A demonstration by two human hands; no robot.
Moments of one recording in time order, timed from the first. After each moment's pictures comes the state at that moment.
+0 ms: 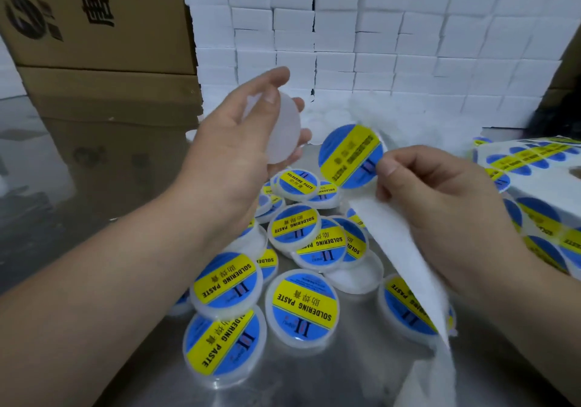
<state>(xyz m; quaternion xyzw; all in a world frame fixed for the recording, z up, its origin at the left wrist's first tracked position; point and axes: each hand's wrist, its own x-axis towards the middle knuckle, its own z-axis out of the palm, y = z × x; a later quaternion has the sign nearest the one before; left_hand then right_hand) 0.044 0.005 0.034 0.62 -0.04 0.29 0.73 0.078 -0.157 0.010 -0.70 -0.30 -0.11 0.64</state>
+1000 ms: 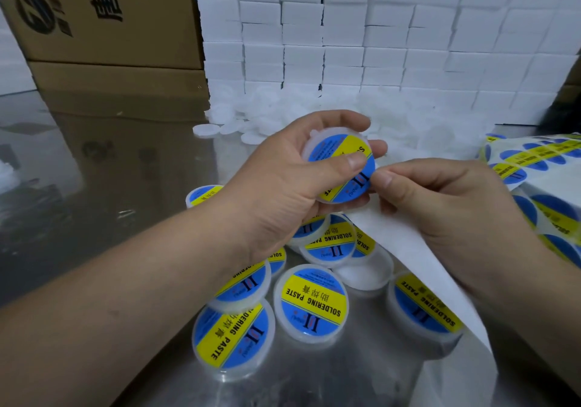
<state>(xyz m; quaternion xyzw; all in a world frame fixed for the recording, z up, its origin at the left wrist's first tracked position) 0.037 -0.010 0.019 0.61 -0.17 0.10 0.76 0.078 -0.159 0.007 -0.70 -0.35 -0.04 0.62</state>
